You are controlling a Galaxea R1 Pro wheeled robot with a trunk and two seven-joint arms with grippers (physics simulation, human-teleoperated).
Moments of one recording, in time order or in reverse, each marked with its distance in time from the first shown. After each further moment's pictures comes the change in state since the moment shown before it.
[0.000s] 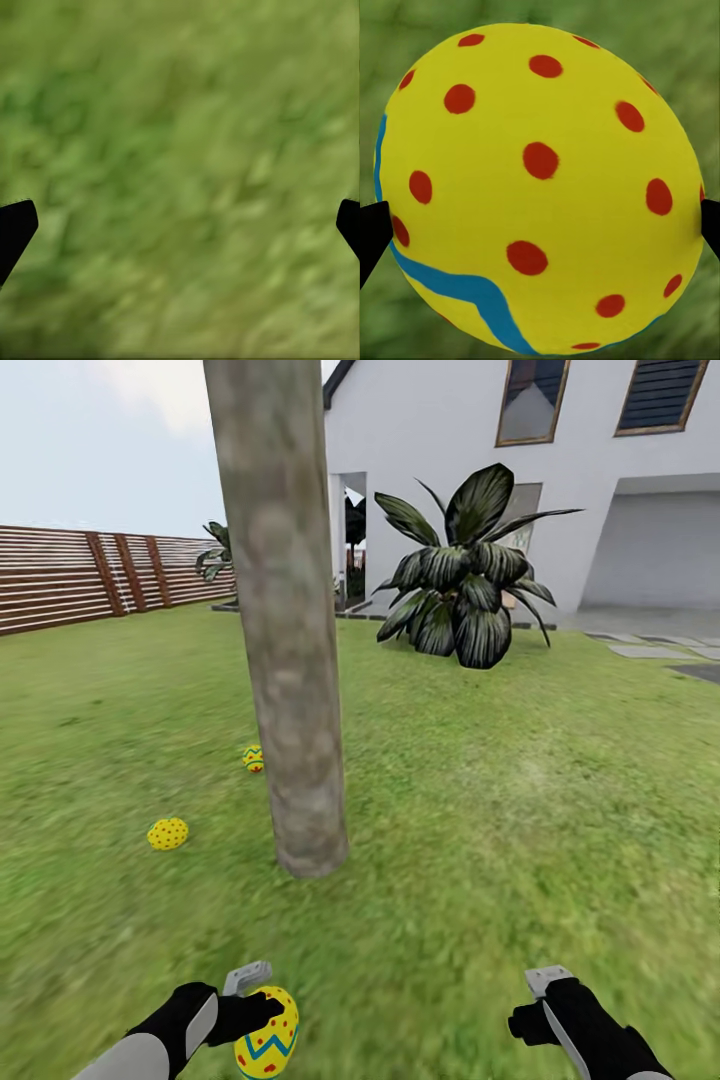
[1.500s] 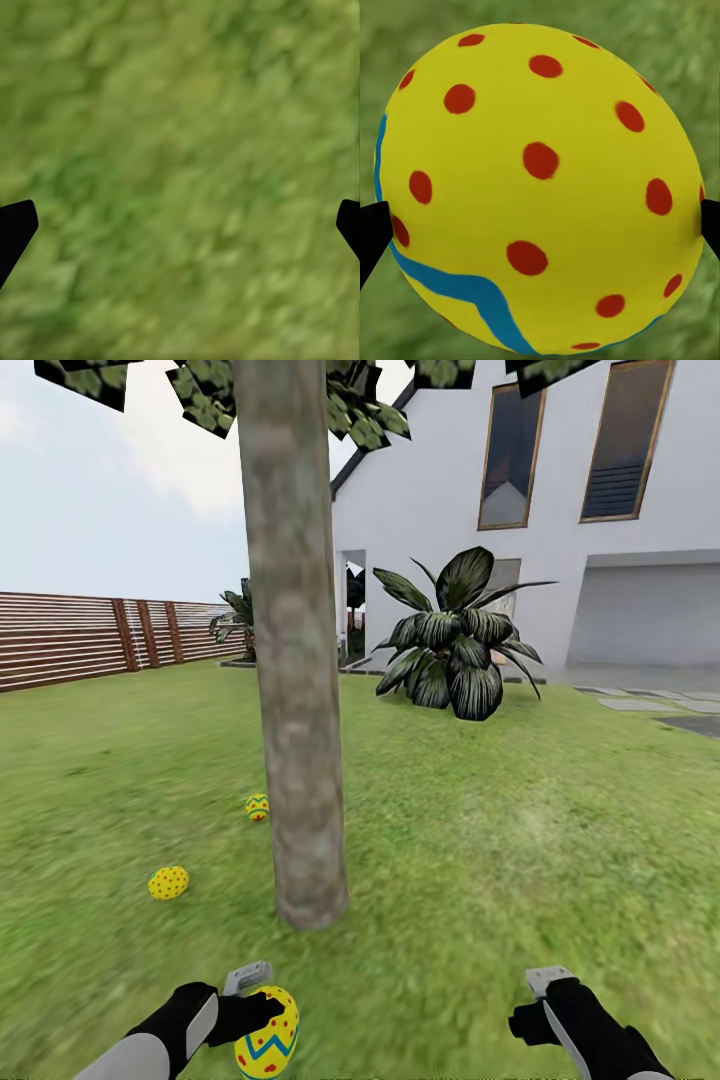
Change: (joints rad) left arm 0.000 -0.001 0.000 0.000 0.000 0.000 0.000; right arm 0.000 -0.001 0.000 -0.001 0.000 0.000 0.000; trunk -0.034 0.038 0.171
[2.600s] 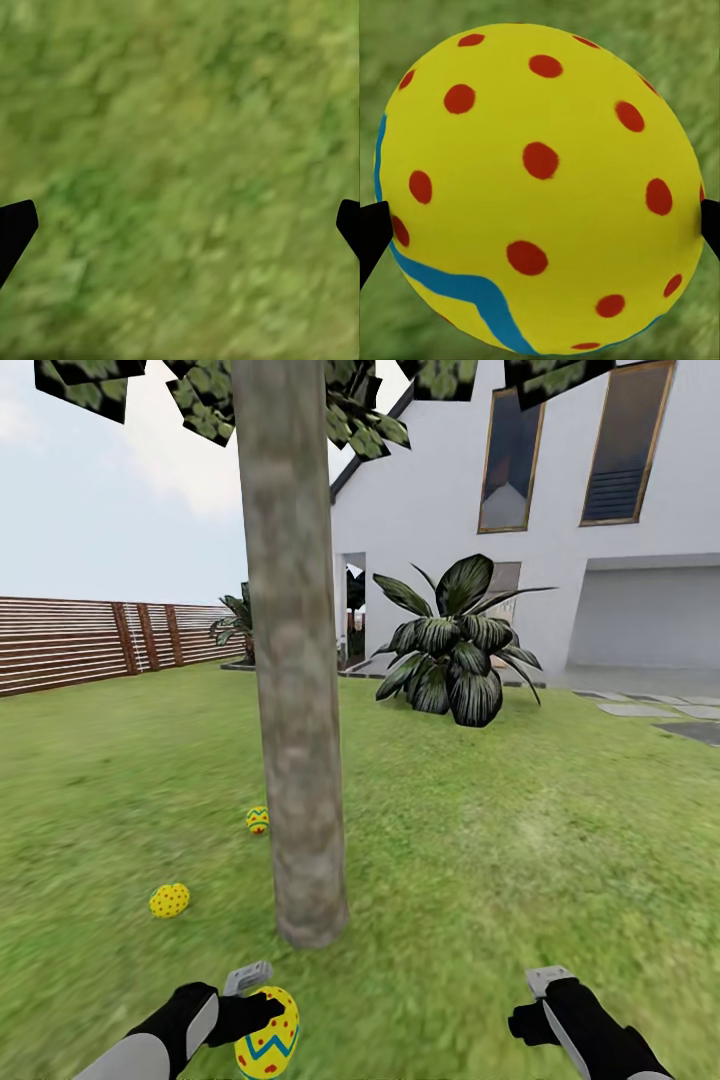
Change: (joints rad) left arm 0.000 0.000 -0.001 0.001 0.001 0.000 0.000; right arm 0.000 0.002 0.000 0.000 -0.001 0.000 0.000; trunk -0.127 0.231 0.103
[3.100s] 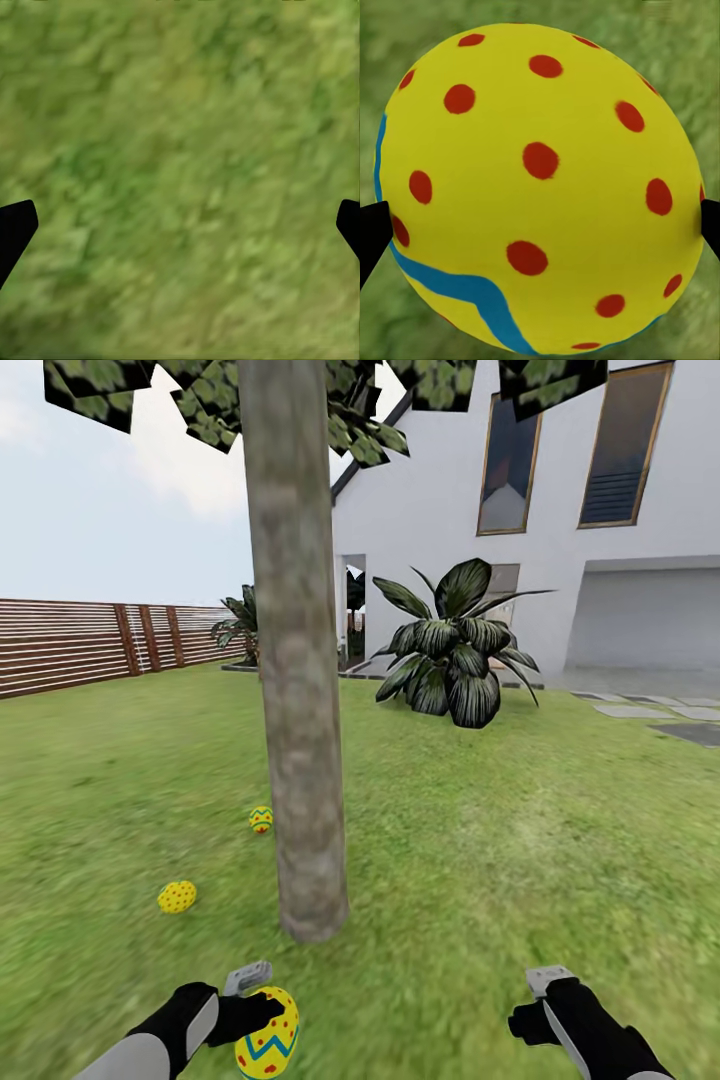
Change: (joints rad) left arm 0.000 0.000 0.000 0.000 -0.003 0.001 0.001; right arm 0.000 0.000 0.000 -0.001 0.000 0.000 0.000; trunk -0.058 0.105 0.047
